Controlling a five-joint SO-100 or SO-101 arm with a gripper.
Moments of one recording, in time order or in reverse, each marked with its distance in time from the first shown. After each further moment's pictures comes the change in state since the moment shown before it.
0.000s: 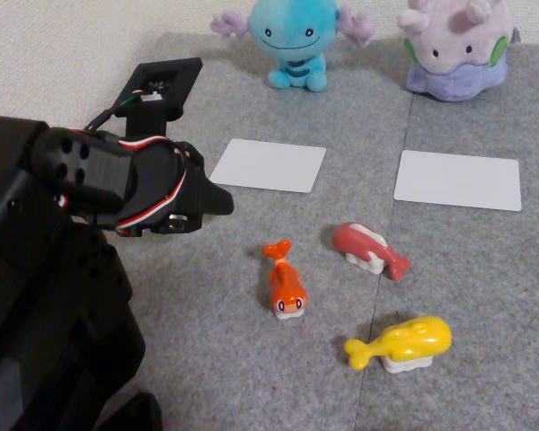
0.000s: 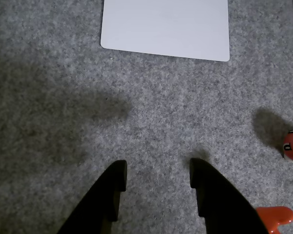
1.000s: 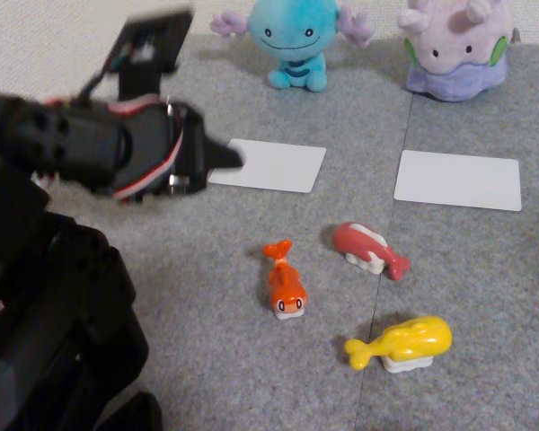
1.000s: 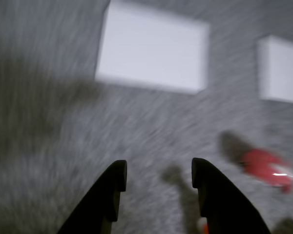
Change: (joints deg) arm 6.4 -0.1 -11.4 -0.6 -0.4
